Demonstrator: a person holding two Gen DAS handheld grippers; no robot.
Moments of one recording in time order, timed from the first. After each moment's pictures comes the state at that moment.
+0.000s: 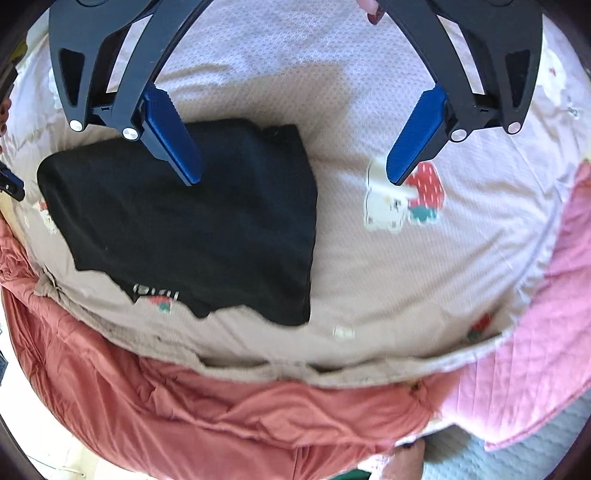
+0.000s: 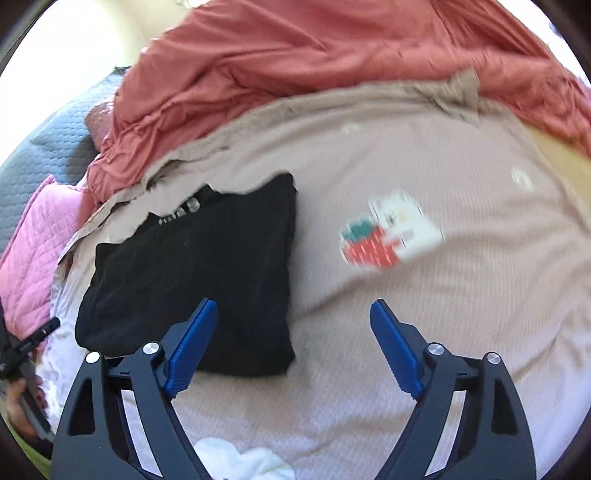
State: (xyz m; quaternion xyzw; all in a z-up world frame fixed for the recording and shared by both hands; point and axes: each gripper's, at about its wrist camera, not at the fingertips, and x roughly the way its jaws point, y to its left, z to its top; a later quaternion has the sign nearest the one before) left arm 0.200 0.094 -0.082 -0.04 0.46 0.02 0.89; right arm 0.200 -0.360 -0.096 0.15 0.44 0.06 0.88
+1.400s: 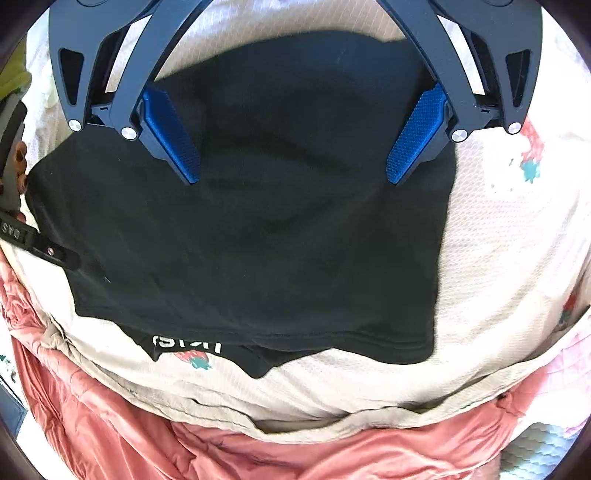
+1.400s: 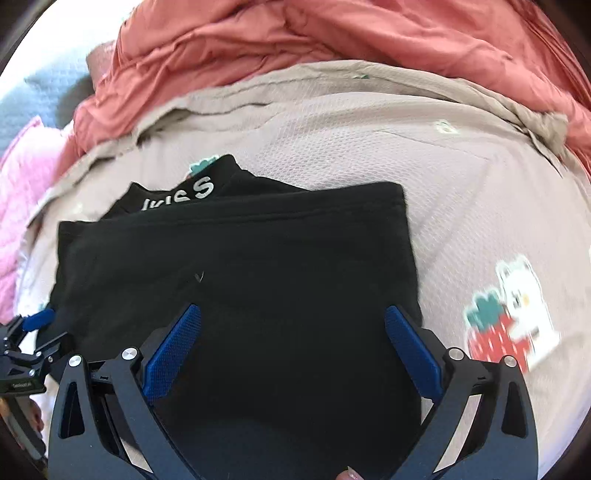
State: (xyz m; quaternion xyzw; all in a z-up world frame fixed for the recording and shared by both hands) left arm 0.263 0.032 -0.145 -0.01 0.53 -0.06 0.85; right arm 0.306 -0.276 -0.146 0.07 0.50 0.08 0.86
